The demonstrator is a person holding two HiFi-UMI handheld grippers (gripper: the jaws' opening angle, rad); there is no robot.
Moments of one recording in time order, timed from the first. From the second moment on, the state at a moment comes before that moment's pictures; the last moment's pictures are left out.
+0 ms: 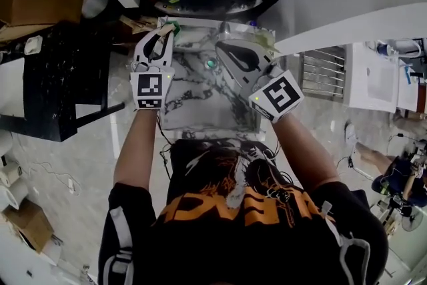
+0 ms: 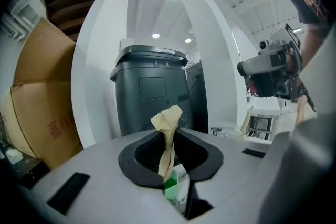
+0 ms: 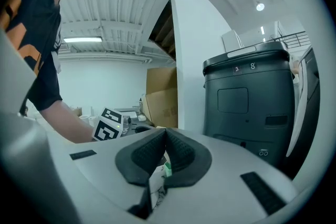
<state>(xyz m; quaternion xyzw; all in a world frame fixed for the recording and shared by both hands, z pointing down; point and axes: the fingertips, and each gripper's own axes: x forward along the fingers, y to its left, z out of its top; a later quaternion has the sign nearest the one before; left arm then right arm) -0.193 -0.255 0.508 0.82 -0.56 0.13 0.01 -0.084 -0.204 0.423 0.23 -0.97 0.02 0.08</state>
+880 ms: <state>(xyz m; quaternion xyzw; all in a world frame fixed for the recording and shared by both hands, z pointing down) -0.182 -0.274 0.574 0.82 -0.54 0.18 0.04 -0.065 -0.219 0.443 0.25 -0.96 0.03 0.10</state>
